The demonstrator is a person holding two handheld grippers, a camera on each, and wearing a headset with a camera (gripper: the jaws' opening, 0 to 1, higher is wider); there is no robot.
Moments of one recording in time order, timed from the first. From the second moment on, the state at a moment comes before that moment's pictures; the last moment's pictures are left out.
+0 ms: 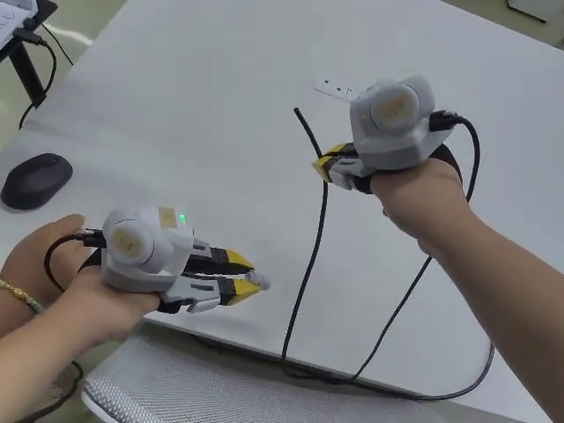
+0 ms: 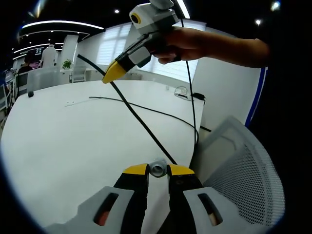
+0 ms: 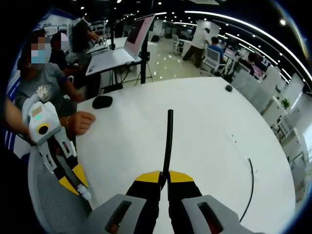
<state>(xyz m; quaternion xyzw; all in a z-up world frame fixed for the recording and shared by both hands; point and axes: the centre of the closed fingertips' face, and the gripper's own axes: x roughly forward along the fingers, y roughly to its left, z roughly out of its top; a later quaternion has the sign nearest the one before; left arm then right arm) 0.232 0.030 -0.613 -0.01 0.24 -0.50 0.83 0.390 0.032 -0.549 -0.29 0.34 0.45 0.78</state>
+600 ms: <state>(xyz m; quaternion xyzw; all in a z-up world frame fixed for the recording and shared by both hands) 0.227 0.042 -0.624 -0.02 0.25 -0.48 0.84 0.428 0.101 -0.556 -0.31 0.32 0.48 0.75</state>
